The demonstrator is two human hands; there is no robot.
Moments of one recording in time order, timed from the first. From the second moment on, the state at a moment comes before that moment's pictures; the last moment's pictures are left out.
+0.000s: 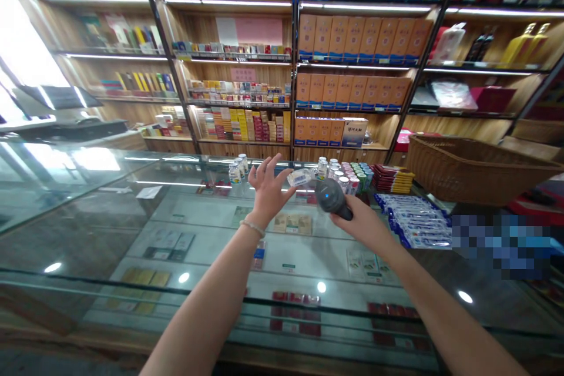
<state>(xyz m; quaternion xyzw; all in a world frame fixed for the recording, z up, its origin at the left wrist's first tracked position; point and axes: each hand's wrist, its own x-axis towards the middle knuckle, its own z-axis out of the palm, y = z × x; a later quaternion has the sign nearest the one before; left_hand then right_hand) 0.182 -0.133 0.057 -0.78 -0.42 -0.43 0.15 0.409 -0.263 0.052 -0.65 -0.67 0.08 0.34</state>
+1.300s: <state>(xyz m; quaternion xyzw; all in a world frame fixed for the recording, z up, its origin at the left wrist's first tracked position) 0.178 -0.131 0.053 -0.77 -0.43 -0.44 0.18 0.385 -0.289 0.057 -0.59 -0.67 0.16 0.41</state>
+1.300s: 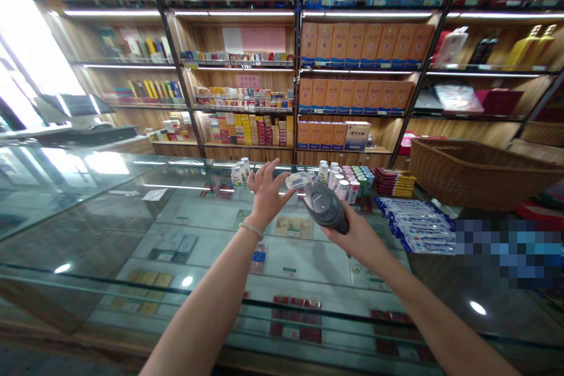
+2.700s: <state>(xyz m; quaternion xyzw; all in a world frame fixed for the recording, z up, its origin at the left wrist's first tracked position) 0.180 -0.130 0.051 -0.78 -0.41 -0.44 0.14 0.380 -0.270 0.025 -0.66 -0.73 -0.06 0.17</state>
